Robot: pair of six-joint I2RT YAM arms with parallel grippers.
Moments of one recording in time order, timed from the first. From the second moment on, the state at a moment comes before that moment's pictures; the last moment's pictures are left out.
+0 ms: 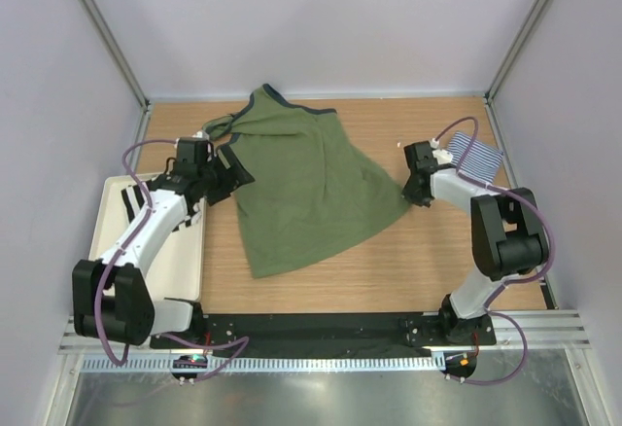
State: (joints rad) left arm -0.15 1.32 0.95 -0.44 0.16 -0.68; right arm 0.21 1.67 0.94 -0.37 0.32 0.68
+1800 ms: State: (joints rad) left arm -0.17 1.49 0.83 -0.12 0.05 -0.68; right arm 0.99 1.66 1.01 -0.49 0.09 0.46
